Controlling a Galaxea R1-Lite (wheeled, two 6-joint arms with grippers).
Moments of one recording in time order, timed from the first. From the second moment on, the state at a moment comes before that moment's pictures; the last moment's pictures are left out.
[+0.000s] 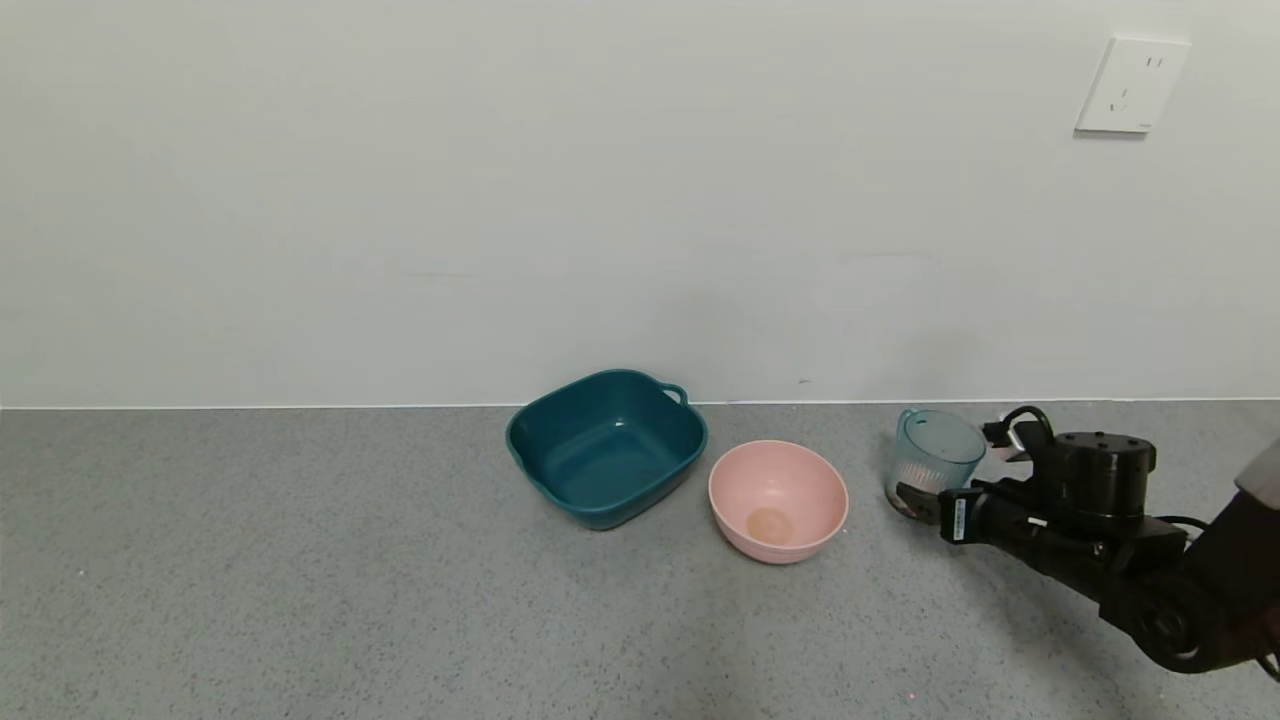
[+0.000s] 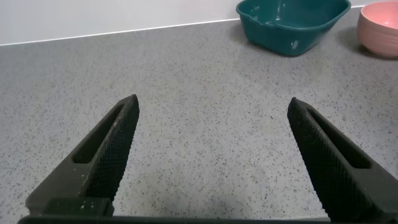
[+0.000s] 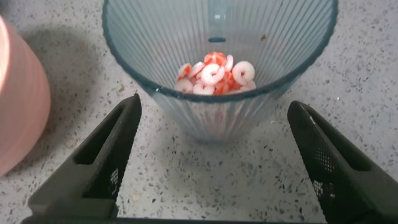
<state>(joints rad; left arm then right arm) 0.00 0.00 0.00 0.01 -0.02 0.08 0.10 2.12 -0.62 -1.11 0.07 0.06</state>
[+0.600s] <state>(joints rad) 0.00 0.00 0.00 0.01 -0.02 0.08 0.10 2.21 -0.65 -1.20 0.05 0.06</state>
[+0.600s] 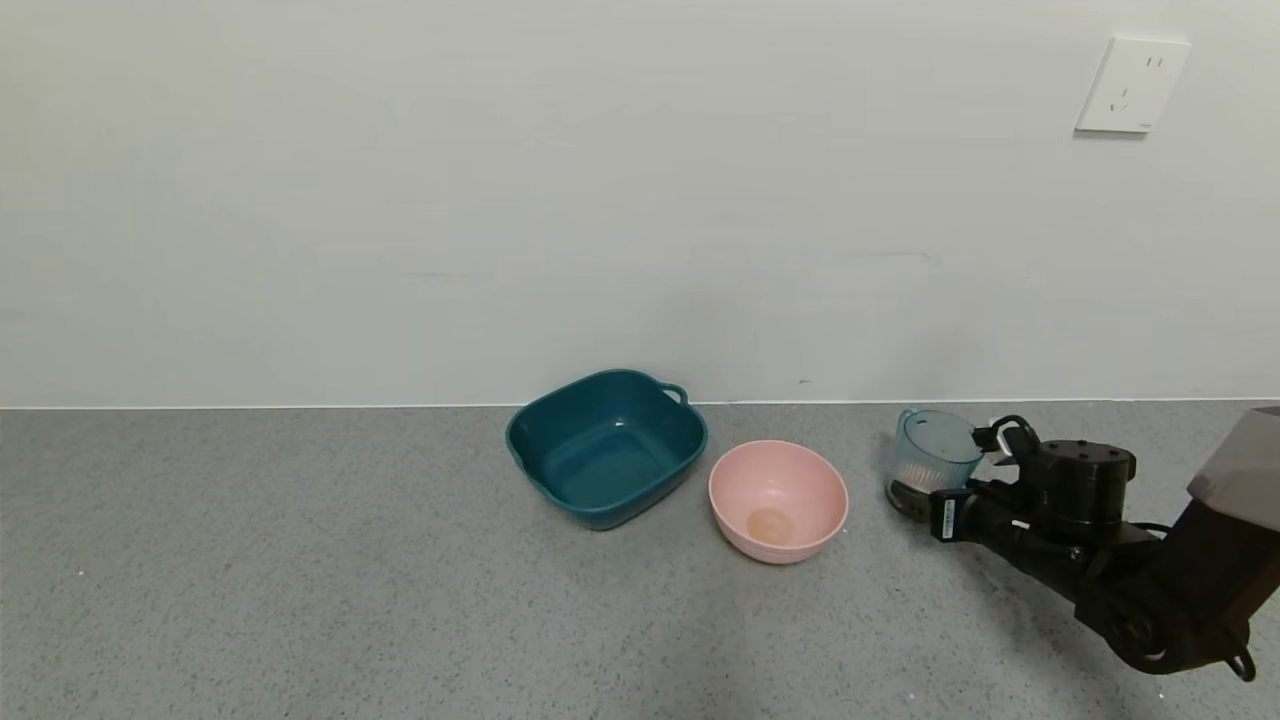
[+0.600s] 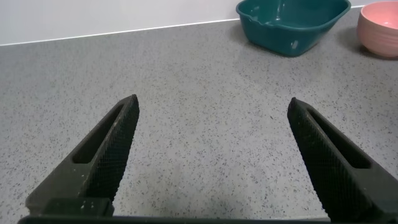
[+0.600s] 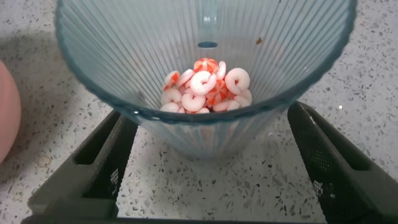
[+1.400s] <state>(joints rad) 0.00 0.00 0.00 0.01 -0.02 0.08 0.10 2.23 -0.70 -1.20 0.04 0.05</state>
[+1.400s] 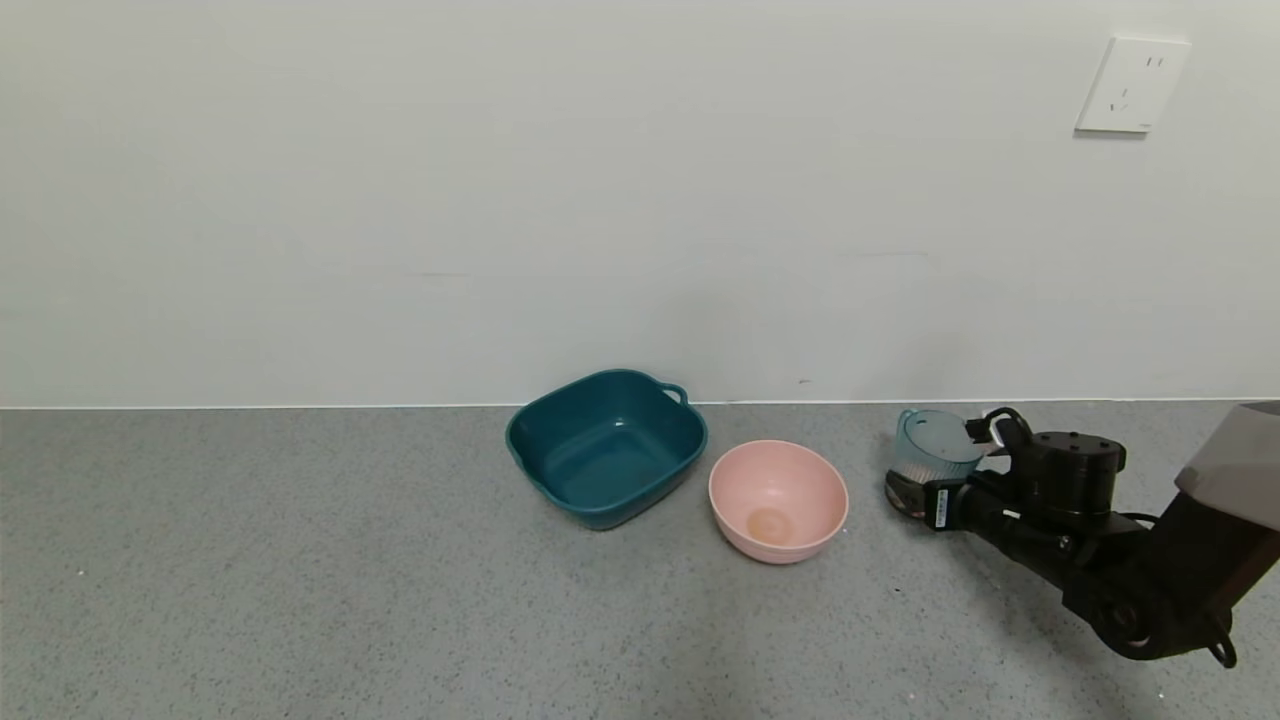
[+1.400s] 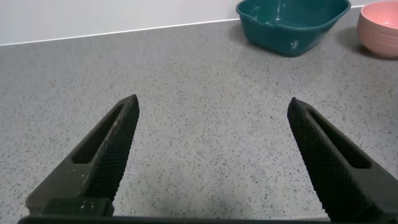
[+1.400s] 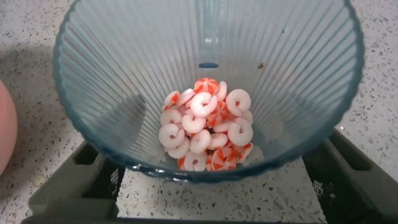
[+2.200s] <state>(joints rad) 0.00 0.00 0.00 0.01 -0.02 0.08 0.11 2.24 -0.70 -1.23 0.03 0.04</state>
